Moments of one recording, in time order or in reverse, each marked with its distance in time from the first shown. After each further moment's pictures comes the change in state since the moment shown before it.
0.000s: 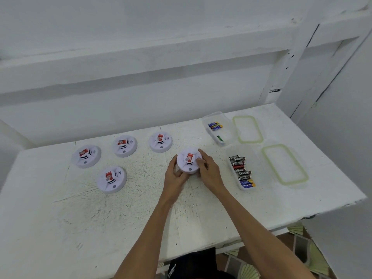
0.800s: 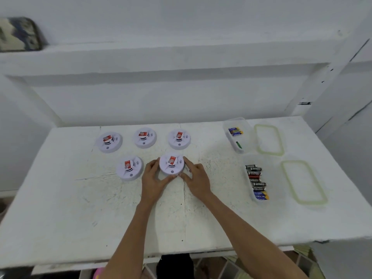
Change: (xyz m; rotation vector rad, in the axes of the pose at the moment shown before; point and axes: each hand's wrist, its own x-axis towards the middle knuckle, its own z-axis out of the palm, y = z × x) left_hand -0.020 -0.002 -0.105 0.592 0.304 0.239; right_hand -0.007 0.007 0.078 -0.468 -0.241 -0.238
